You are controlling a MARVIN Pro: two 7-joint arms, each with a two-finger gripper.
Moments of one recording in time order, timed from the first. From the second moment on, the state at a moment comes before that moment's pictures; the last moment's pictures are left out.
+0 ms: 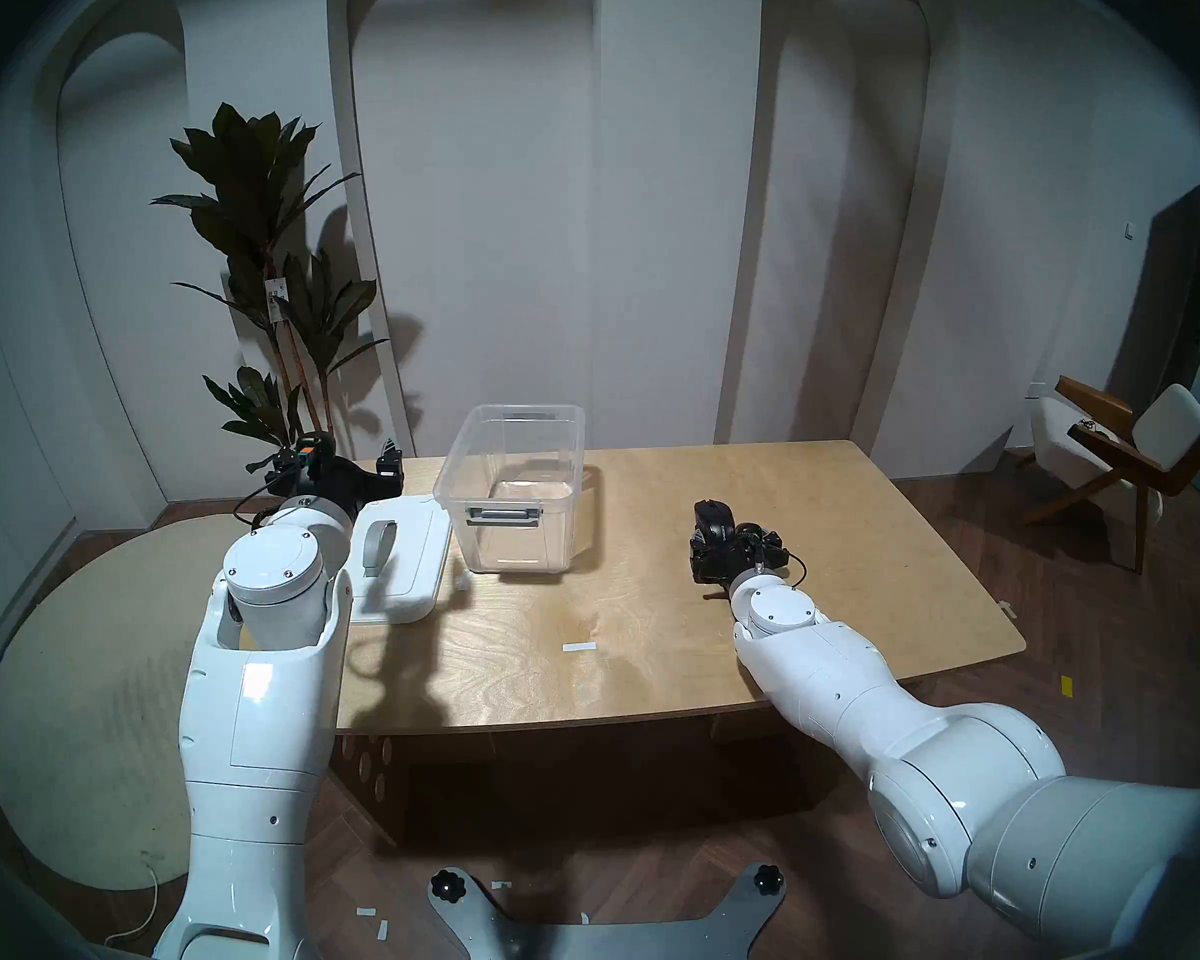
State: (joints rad) left arm 1.46 -1.39 -1.73 -1.75 -0.02 0.31 -0.03; right arm -0.91 -1.47 1.15 -0.46 0.30 -0.30 -0.09
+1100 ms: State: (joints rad) left arm 1.46 -1.40 -1.74 -1.75 0.00 0.31 -0.04; right arm -0.76 -1.58 1.12 -0.17 0.27 -0.40 -0.21
